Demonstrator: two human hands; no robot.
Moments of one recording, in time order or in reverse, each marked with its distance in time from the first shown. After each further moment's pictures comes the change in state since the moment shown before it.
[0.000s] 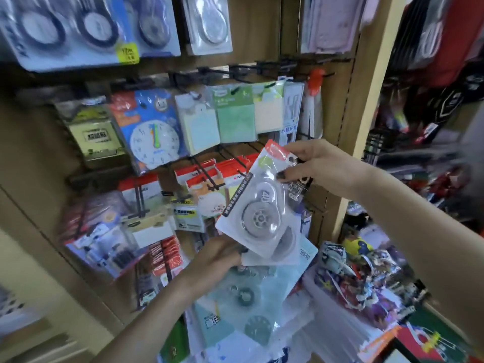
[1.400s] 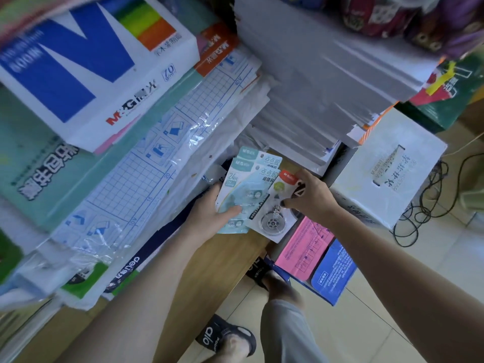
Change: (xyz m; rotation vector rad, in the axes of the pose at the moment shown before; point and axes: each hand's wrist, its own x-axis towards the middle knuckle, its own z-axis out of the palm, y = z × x) left_hand 0.043 -0.540 0.282 0.108 -0.403 -0.595; right_hand -0.228 0.674 0.269 -0.154 0.172 1.081
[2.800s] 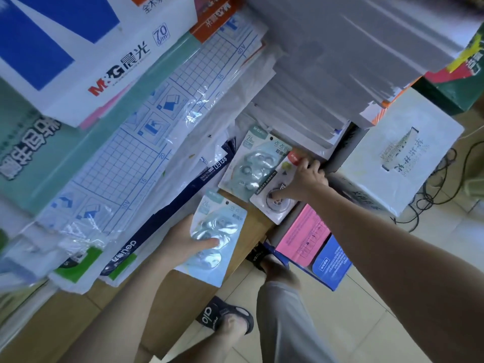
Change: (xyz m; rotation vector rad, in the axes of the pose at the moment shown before) left_hand -0.038 -0.092 -0.005 0.031 -0.097 -0.291; right_hand 0.031 -0.010 0.034 -0.508 -0.191 0.304
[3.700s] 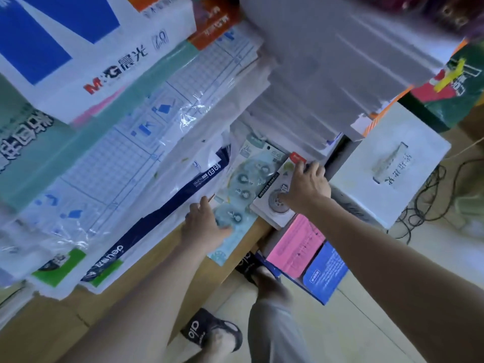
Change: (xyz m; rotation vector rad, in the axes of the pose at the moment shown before) left_hand 0.038 0.053 0.050 0.448 0.198 -0.070; right_hand -0.008 0.013 -0.007 -0.061 0.224 -0.093
